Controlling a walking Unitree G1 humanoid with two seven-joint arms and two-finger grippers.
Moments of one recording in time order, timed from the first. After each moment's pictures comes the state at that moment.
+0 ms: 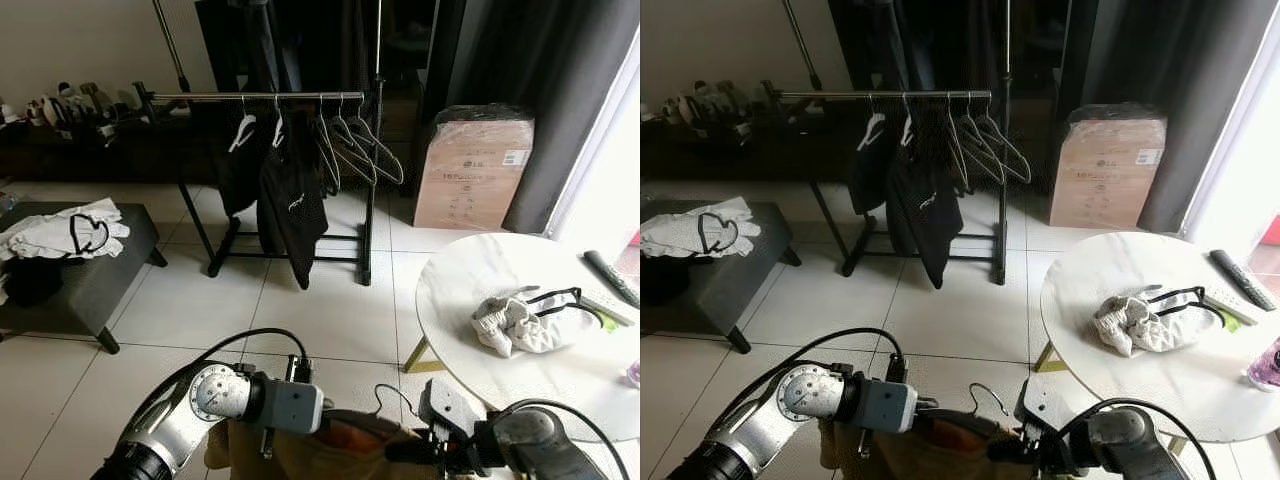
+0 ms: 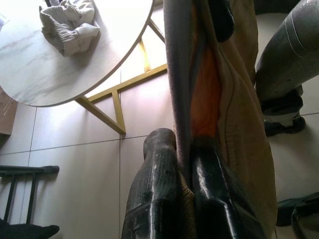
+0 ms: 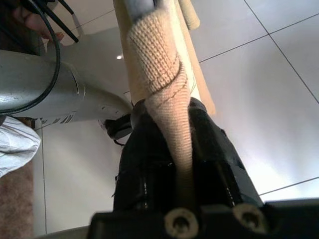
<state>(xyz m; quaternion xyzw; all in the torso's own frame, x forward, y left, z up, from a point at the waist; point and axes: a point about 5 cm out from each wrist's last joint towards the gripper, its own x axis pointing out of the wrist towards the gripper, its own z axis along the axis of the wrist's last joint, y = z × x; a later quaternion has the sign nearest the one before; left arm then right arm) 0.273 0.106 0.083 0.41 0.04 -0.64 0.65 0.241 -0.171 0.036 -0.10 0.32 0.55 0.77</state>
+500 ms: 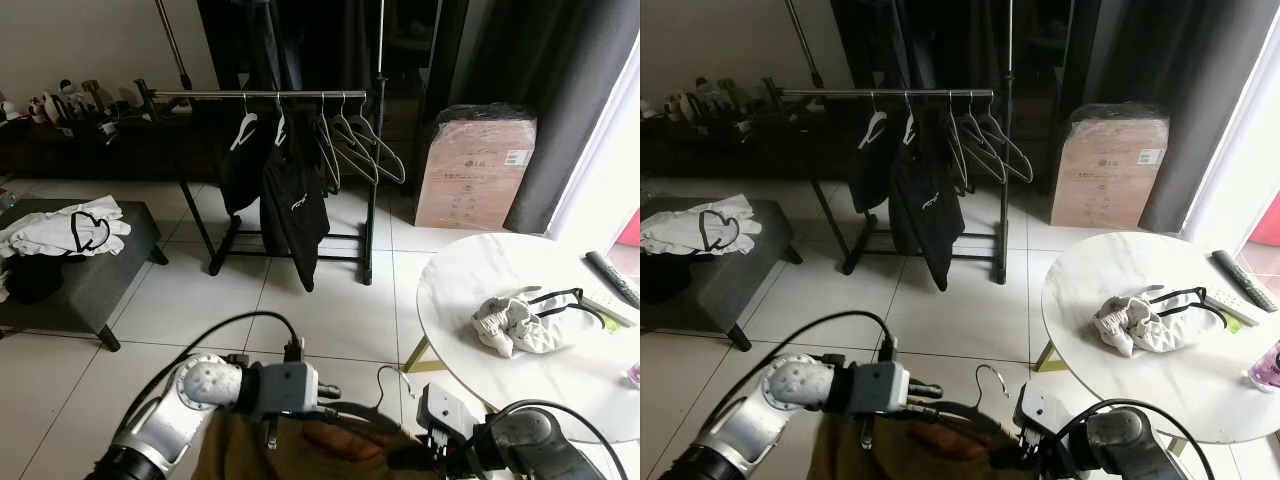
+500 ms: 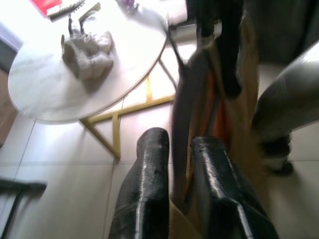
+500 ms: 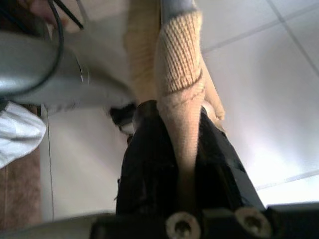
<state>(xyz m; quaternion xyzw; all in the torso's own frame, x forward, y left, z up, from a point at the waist) 0.270 0.113 0.111 0.33 0.03 -0.66 0.68 0.238 -0.173 0.028 -0.11 0.34 0.55 0.75</state>
